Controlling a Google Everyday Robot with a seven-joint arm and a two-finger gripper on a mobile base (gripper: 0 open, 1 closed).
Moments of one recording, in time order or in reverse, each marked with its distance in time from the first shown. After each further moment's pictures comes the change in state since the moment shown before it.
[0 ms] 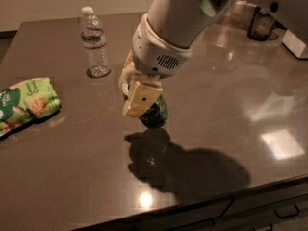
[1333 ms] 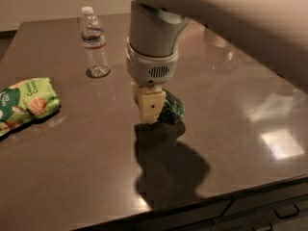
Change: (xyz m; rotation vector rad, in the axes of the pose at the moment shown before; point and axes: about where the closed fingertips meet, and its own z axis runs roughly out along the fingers) arm 0.045 -0.011 0.030 -0.061 0.341 -0.134
